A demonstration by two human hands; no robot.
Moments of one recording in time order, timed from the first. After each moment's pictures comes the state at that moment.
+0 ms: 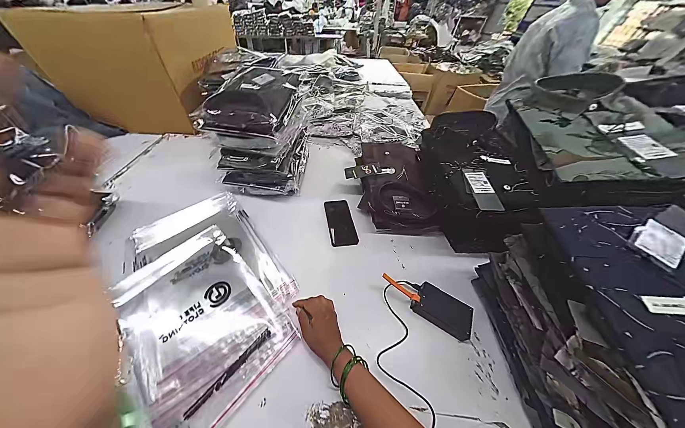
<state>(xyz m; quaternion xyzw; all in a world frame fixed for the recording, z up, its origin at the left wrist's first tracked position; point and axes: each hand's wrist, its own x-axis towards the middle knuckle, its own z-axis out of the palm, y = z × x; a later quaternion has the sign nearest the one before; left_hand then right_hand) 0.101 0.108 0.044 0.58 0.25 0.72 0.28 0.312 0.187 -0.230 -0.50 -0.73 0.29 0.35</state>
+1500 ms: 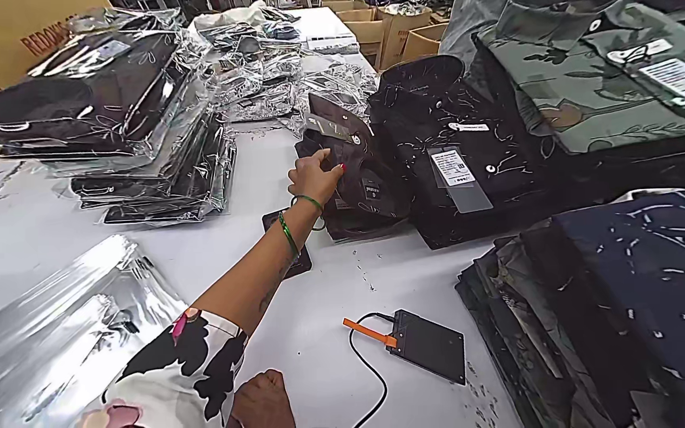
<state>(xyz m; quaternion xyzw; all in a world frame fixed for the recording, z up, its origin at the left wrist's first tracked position) 0.400 0.482 -0.078 0.64 0.57 0.35 0.37 0.314 0.191 -0.228 -0.47 -0.72 0.33 0.39</state>
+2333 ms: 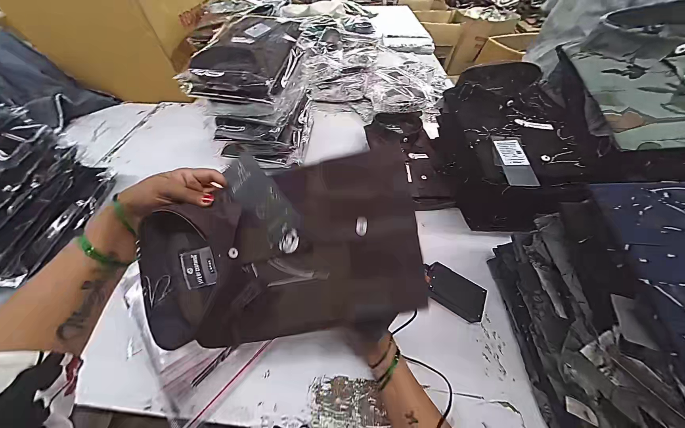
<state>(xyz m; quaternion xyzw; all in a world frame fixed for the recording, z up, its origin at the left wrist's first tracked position) 0.028 0.299 -0.001 0.65 0.34 0.26 0.63 0.374 0.149 -0.227 -0.20 -0.16 0.70 0.67</state>
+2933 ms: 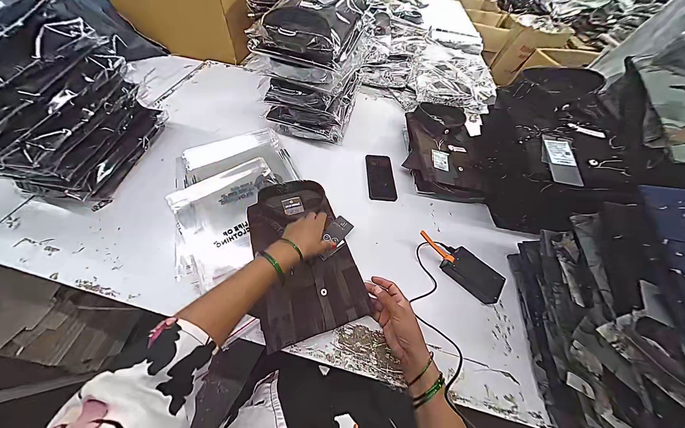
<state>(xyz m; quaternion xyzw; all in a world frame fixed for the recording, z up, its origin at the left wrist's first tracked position) 0.156 0.212 -0.112 0.71 0.63 -0.03 0.30 0.378 0.098 -0.206 -0.50 -0.27 0.67 0.48</state>
